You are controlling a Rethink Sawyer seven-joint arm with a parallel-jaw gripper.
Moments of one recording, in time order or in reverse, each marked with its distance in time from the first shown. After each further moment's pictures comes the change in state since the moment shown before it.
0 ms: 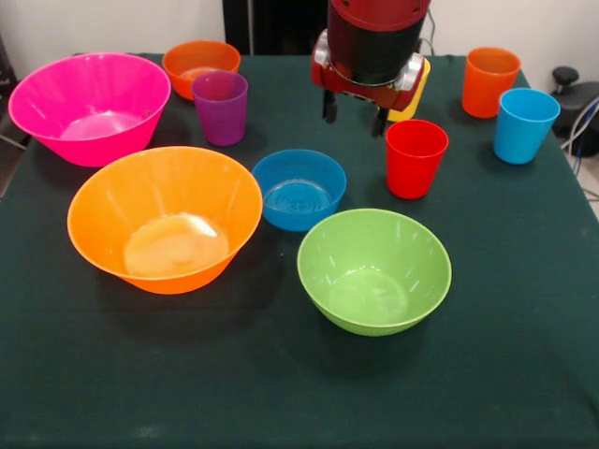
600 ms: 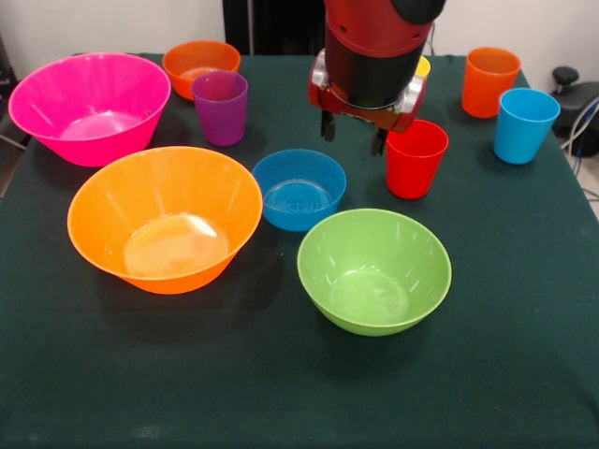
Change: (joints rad) arm 0.000 0.059 0.005 -0.122 -0.003 0.070 0.000
